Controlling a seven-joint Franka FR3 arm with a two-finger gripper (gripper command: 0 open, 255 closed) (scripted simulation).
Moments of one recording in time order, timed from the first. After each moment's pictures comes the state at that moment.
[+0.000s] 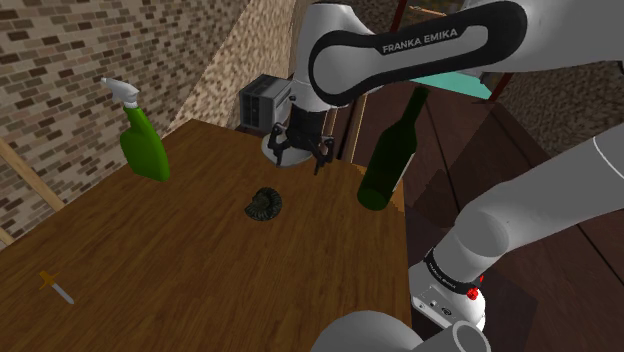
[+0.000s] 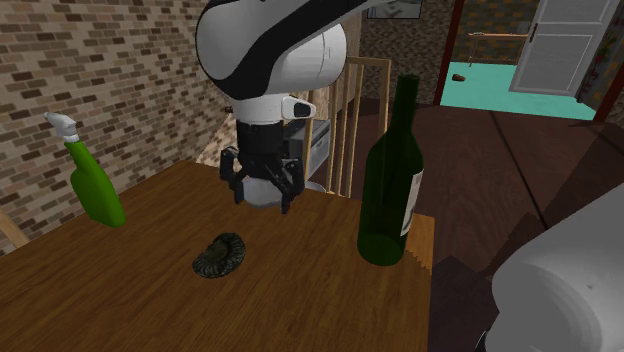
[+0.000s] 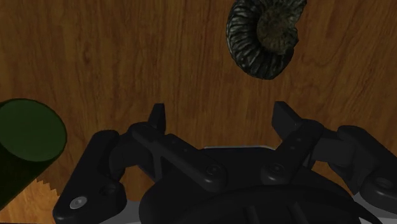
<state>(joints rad) -0.14 -0.33 0.59 -2.35 0.33 2.04 1.15</state>
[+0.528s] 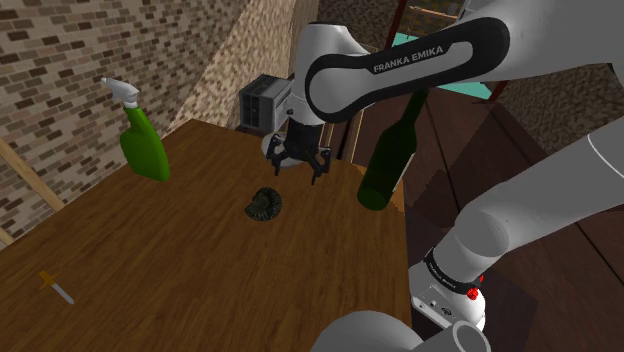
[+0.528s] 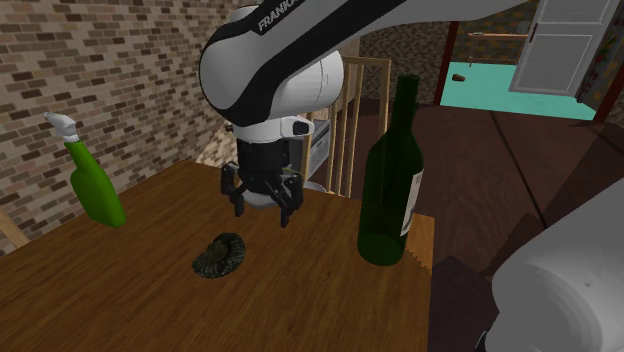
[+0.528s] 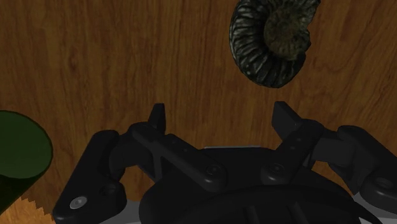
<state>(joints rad) -0.14 -0.30 0.61 -2.39 0.33 2.12 1.16</state>
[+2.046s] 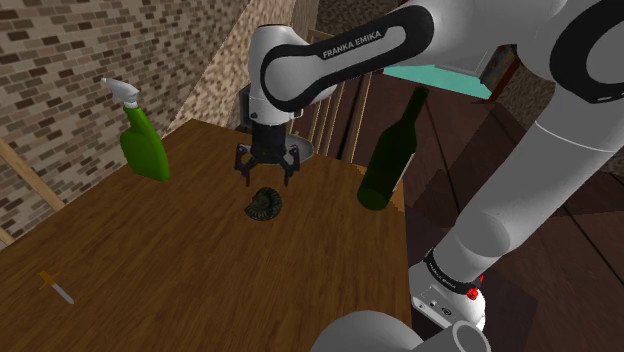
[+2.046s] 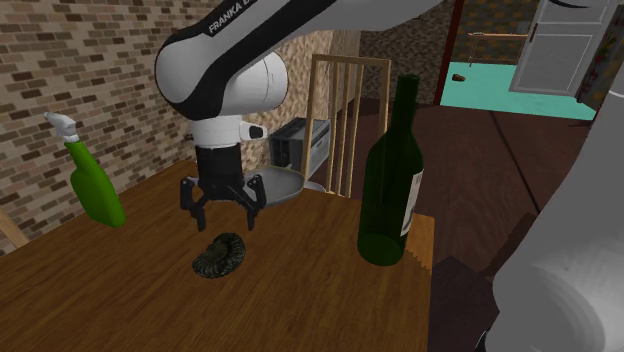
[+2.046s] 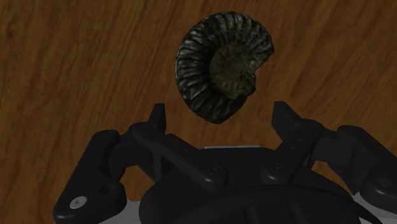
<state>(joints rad) -0.12 0.05 0.66 -2.12 0.20 2.03 1.00</state>
